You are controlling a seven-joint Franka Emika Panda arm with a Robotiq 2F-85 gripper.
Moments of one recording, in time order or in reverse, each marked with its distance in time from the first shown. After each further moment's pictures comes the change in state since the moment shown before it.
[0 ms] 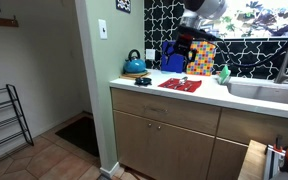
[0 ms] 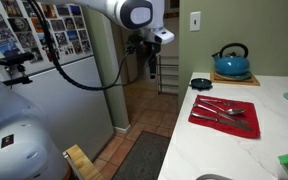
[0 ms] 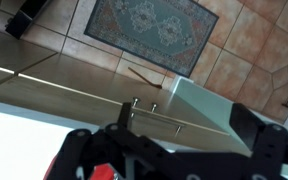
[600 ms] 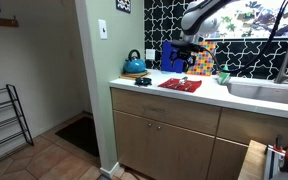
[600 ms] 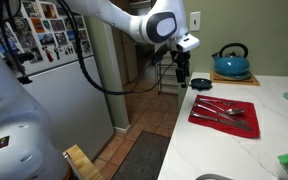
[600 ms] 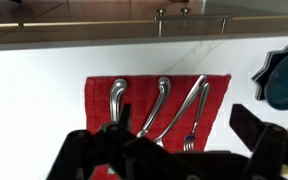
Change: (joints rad) arm -0.073 0.200 -0.056 0.070 -0.298 0.298 0.416
